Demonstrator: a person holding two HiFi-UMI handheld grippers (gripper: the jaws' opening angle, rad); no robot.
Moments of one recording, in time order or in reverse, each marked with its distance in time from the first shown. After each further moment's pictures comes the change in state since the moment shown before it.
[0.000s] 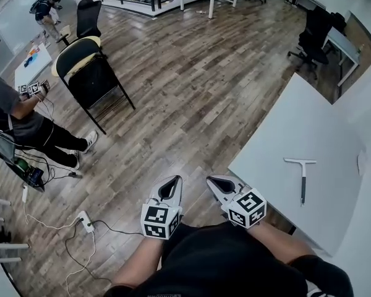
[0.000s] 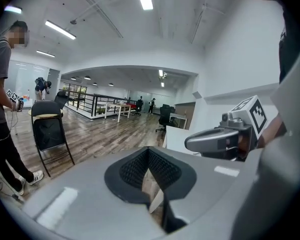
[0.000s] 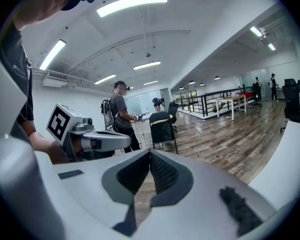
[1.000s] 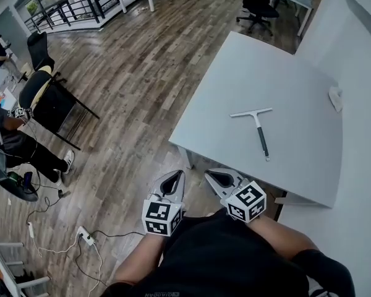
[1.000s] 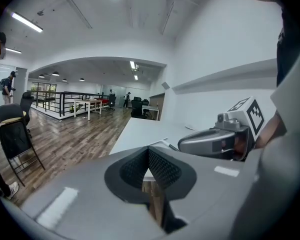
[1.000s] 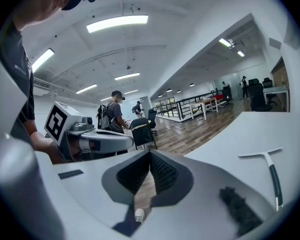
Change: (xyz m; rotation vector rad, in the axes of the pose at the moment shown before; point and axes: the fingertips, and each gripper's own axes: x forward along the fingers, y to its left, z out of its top) left arm 0.034 -0.260 -0.044 0.147 0.076 -0.268; right arm -0.234 -0.042 -0.094 0.126 -0.096 -0.227
